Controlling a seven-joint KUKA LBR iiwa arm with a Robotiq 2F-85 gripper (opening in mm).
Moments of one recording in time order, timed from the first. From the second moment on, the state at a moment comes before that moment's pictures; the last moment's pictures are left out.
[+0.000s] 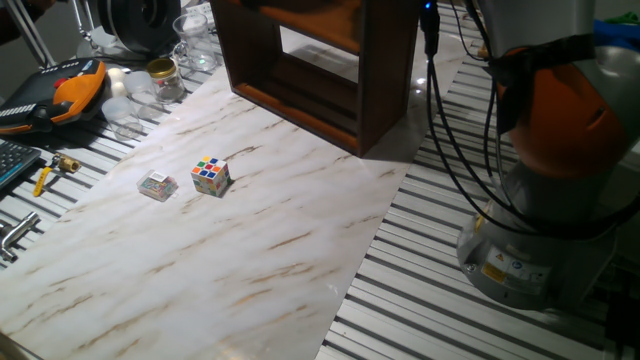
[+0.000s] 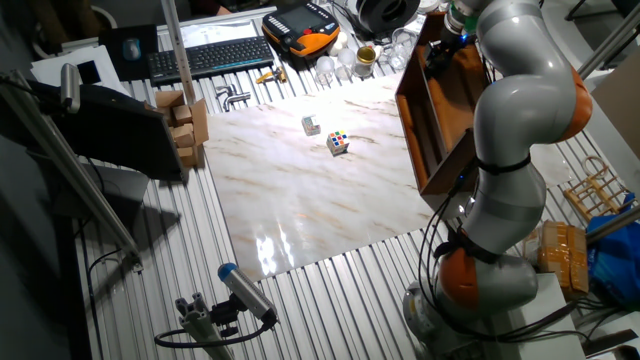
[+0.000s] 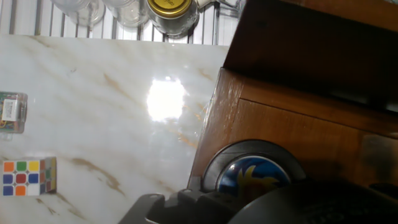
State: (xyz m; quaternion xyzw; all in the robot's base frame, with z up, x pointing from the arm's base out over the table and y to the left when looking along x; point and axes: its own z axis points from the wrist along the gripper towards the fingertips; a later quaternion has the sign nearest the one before) arm 0.663 -0.214 0.306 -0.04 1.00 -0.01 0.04
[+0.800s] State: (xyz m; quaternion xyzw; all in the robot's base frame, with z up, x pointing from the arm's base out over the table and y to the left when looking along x) arm 0.665 -0.216 0.304 -0.03 1.00 -0.01 0.06
